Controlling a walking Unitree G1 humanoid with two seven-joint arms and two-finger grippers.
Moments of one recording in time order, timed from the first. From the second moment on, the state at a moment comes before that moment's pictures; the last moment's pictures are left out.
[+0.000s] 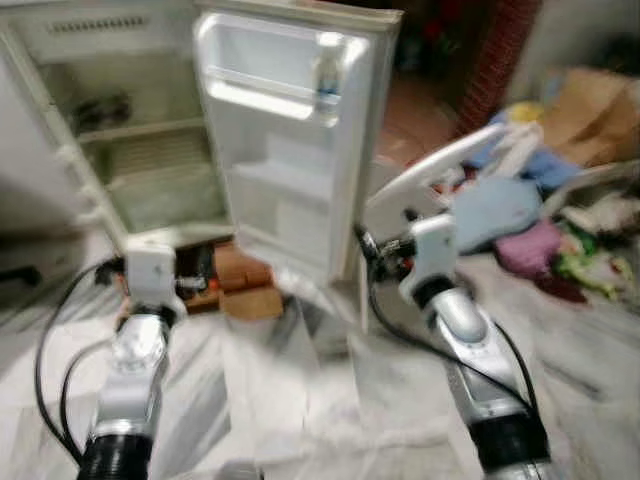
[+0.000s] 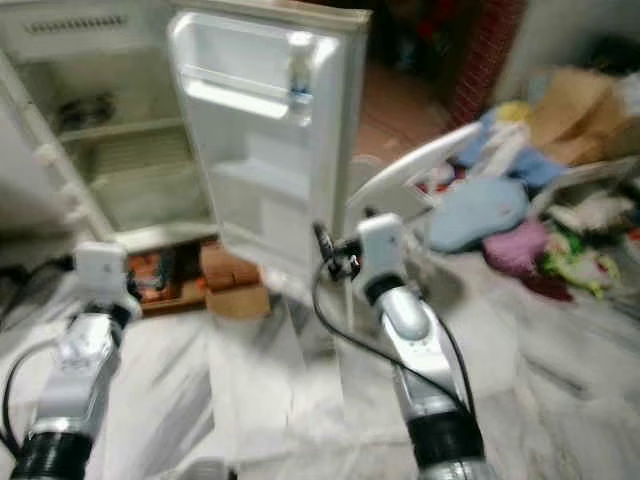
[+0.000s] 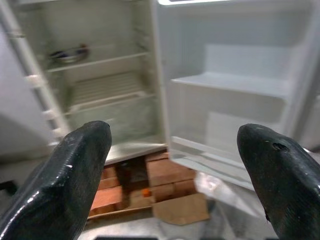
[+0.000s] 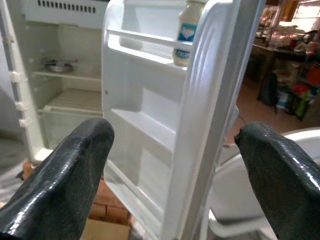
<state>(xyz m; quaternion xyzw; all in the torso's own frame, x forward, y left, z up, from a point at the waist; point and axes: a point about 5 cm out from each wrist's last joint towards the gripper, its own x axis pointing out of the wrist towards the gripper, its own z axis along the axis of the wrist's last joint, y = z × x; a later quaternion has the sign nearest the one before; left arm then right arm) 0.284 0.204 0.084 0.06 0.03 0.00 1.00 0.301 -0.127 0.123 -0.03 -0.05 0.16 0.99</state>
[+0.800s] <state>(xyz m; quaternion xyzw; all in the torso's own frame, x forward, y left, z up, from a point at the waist) 0.280 0.212 0.082 0.05 0.04 0.02 1.00 0.299 -0.106 0.130 -0.02 -0.07 0.20 0.98</state>
